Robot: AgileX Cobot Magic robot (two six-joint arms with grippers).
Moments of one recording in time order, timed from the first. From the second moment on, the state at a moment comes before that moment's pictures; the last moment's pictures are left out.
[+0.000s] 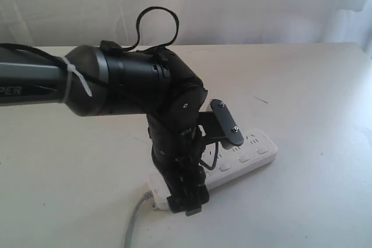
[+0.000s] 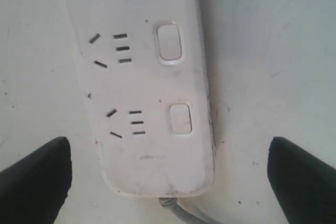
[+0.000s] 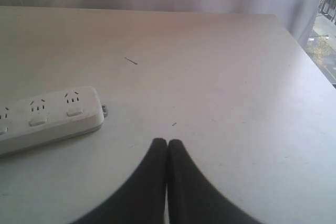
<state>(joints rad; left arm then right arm) -0.84 1.90 -1.39 0.15 0.95 0.26 0.02 0.00 0.00 0.10 0.36 -0.07</state>
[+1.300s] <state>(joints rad) -0.84 2.04 -1.51 0.13 1.07 0.26 0.02 0.00 0.00 0.10 0.36 -0.07</state>
